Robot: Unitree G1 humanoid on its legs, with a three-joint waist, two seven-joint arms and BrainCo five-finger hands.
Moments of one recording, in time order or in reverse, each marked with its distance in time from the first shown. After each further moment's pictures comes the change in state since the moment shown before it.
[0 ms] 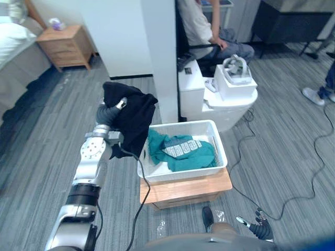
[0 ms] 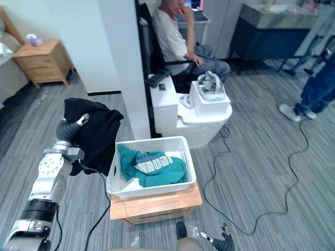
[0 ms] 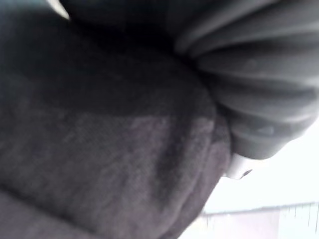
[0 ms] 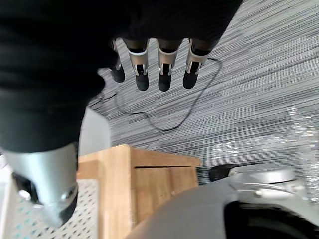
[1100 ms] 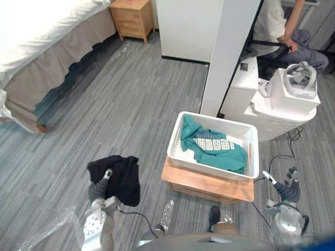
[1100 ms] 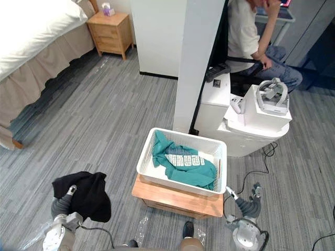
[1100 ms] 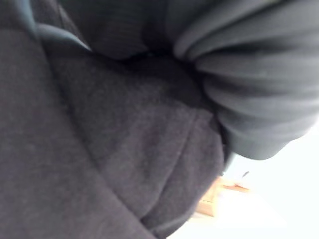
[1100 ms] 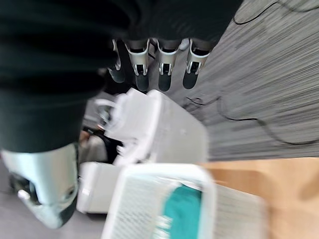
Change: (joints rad) left arm 0.605 -0.273 0.192 -0.004 -0.051 -0.101 0.150; right arm -0.074 0.023 -0.226 -0.261 0.029 0.024 -0.095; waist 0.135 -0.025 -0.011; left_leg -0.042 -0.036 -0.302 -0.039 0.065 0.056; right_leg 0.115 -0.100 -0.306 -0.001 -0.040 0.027
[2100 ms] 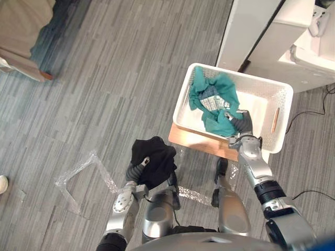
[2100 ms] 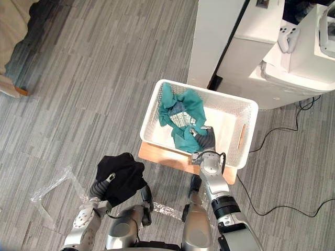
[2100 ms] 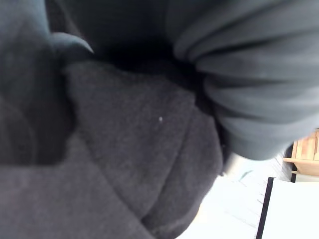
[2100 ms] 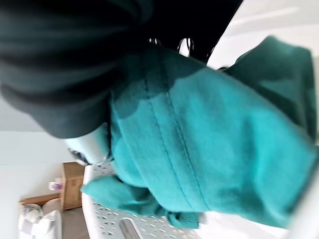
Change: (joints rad) left arm -0.131 -0.014 -0.315 0.152 0.009 0.046 -0.081; right arm -0.702 -0.104 0.353 0.171 0.138 0.046 -0.009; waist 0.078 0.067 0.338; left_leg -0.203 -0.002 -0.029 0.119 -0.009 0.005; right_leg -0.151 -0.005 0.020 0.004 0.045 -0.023
